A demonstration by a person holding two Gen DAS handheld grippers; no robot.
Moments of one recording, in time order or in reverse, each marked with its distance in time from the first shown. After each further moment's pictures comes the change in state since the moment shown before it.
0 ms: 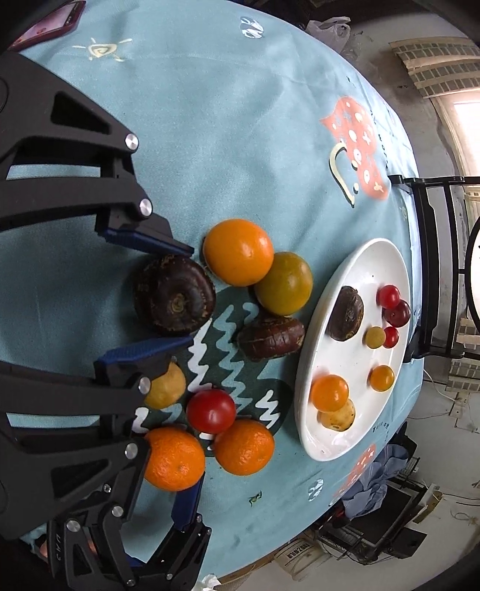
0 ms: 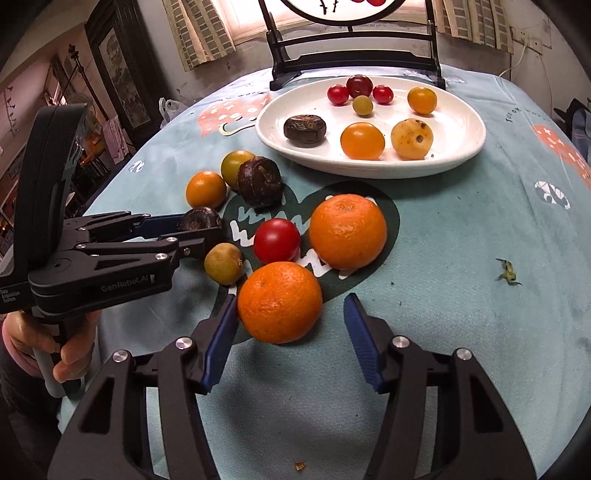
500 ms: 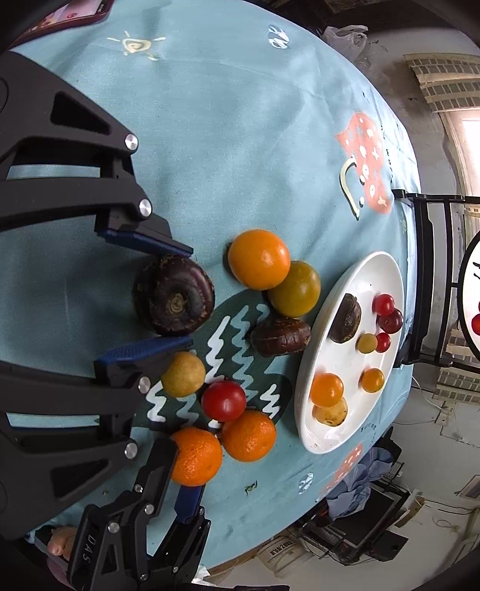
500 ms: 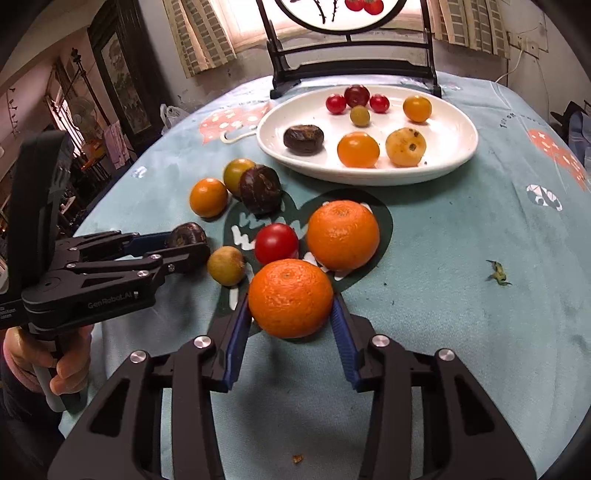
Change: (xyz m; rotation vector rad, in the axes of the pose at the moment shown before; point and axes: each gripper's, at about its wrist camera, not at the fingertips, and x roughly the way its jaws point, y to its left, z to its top) left arm -0.019 0.006 -0.018 -0.070 -0.036 -0.029; right arm -0.017 -0.002 -0.002 0.009 -0.054 0.029
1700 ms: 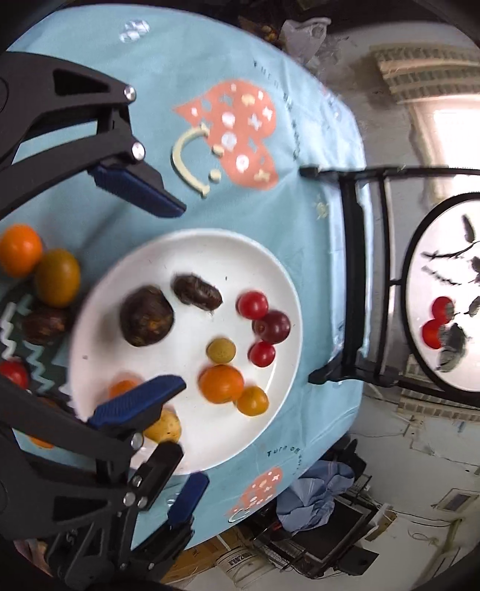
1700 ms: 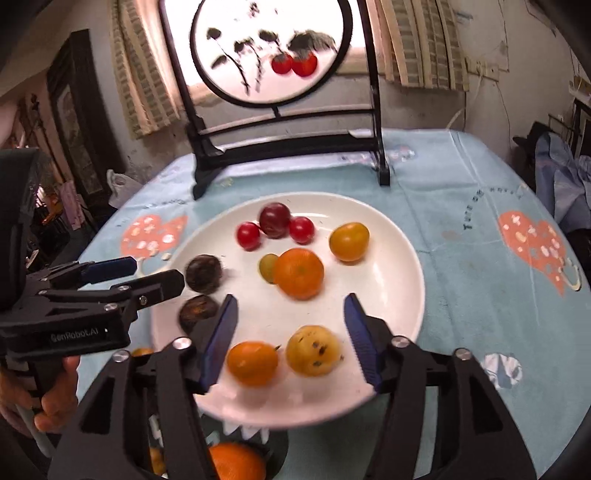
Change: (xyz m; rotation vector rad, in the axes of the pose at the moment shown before) left arm 0.024 -0.011 0.156 -0.011 -0.103 0.053; right arm 0.007 -0.062 0.126 0.062 -0.196 -0.171
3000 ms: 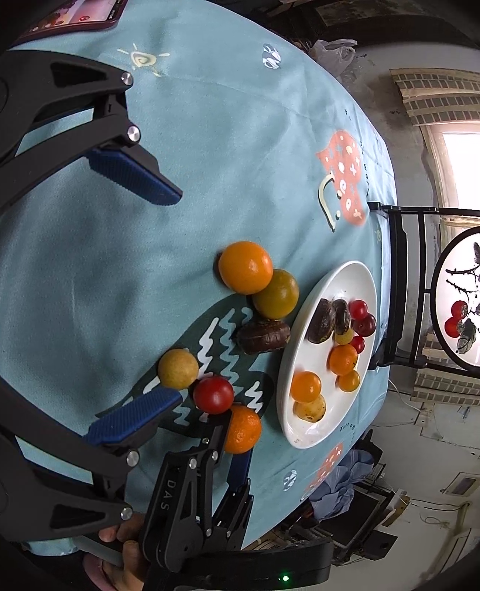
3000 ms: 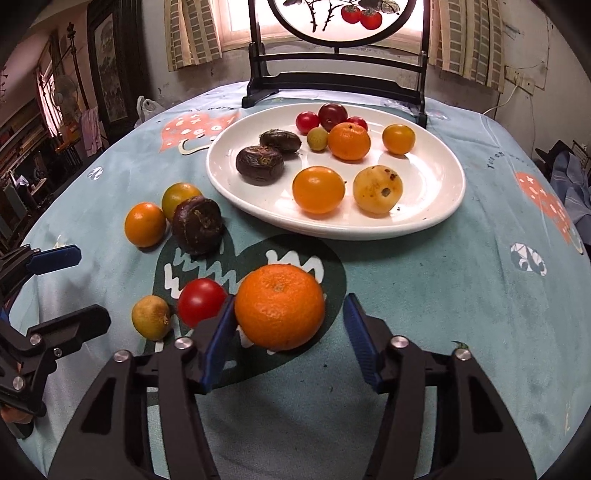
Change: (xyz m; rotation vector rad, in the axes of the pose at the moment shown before) left arm -0.057 0.011 -0.157 0.012 0.008 -0.012; right arm 0.005 0.040 -0.098 -0.170 0.181 0.039
